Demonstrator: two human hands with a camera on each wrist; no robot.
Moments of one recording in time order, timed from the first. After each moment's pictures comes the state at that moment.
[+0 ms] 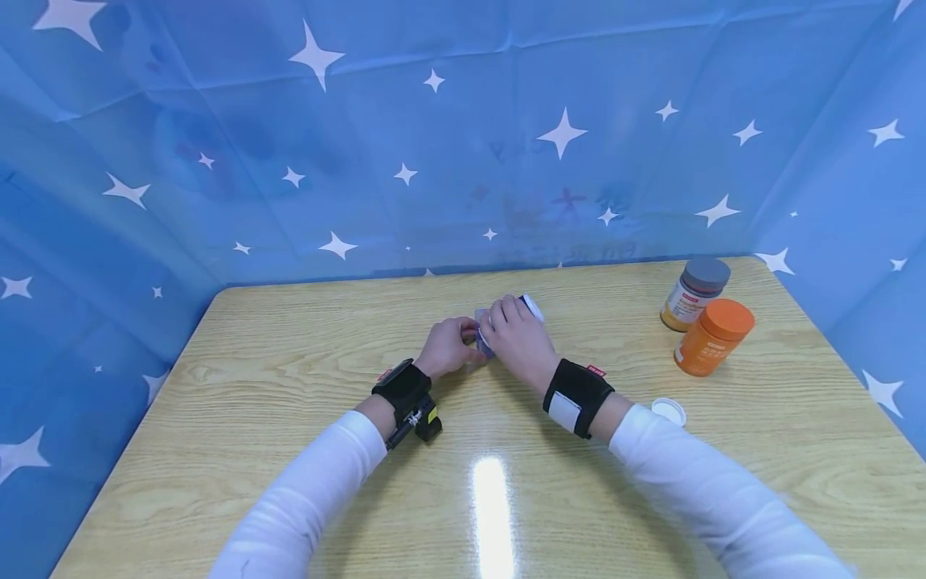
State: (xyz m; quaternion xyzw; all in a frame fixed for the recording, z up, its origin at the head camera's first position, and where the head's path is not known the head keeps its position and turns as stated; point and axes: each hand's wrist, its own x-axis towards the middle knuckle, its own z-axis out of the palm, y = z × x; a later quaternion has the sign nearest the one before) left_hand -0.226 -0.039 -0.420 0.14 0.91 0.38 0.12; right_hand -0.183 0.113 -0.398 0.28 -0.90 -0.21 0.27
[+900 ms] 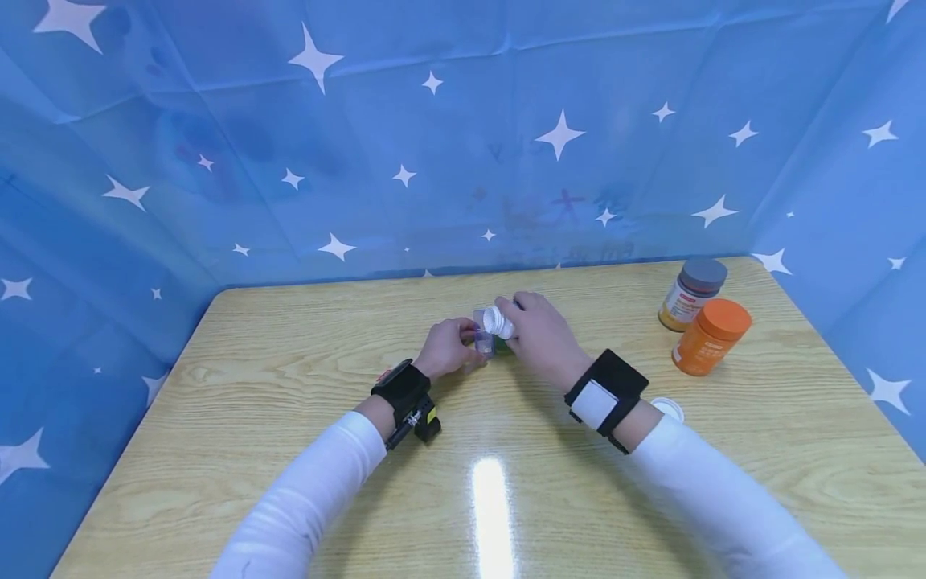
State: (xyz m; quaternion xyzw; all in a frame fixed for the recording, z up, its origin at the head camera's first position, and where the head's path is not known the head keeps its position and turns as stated) left_hand -0.224 -0.038 -0.419 0.12 0.90 0.40 0.14; right_hand -0.176 0.131 -0.373 0.20 -0.97 0.13 0.10
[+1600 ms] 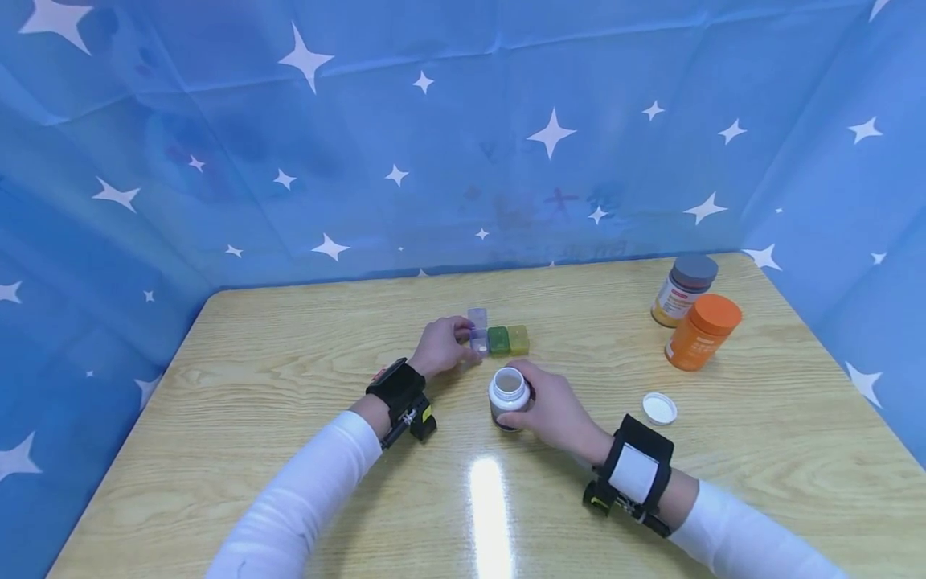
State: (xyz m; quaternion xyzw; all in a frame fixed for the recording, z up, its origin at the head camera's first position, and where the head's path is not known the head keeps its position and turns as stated) left_hand -0.223 -0.039 -0.417 0.12 0.90 0.39 0.14; right_hand -0.102 0.134 -0.403 0.11 -0.91 0.41 -0.01
